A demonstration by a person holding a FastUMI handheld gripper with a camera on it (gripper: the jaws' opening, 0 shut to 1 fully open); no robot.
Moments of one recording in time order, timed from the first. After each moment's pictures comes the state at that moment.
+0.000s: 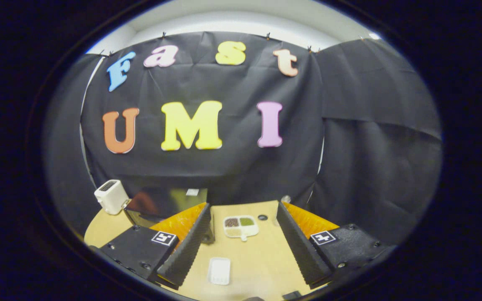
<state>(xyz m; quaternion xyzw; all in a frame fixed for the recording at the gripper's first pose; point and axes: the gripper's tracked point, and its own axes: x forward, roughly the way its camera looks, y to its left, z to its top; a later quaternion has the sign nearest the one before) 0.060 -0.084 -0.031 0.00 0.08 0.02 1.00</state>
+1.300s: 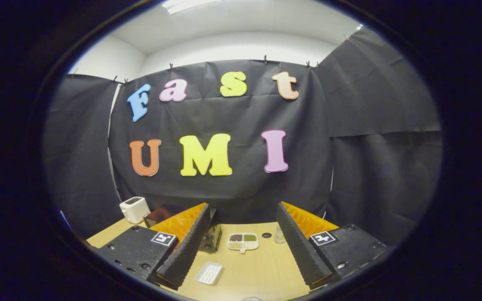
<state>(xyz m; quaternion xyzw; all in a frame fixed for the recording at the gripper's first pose) 0.019 -0.156 -0.008 0.04 0.03 0.13 0.99</state>
